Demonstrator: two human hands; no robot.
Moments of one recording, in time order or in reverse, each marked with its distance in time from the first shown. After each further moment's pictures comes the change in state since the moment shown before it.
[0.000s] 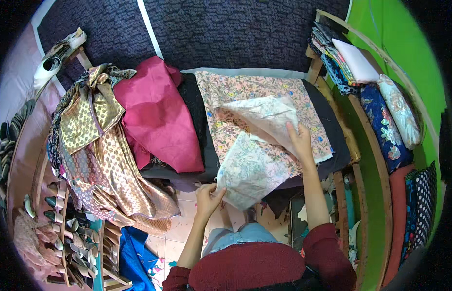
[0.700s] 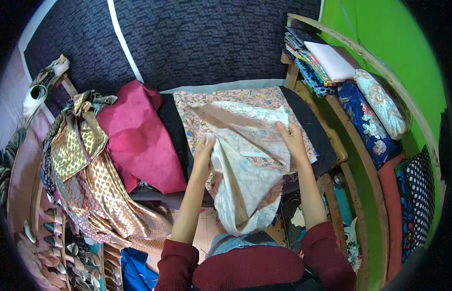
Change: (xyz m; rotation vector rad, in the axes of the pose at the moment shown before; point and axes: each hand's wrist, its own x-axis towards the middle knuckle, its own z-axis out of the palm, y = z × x) left_hand 0.170 0.106 0.033 -1.196 -0.159 -0.357; right_hand 0.037 0.018 -0.047 0.043 0.015 -0.143
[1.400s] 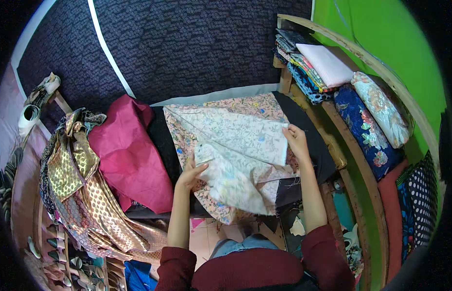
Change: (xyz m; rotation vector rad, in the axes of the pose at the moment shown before) left_hand 0.040 -0.022 -0.064 0.149 -0.164 -0.199; right_hand 0.041 0.060 -0.037 0.081 0.080 0.076
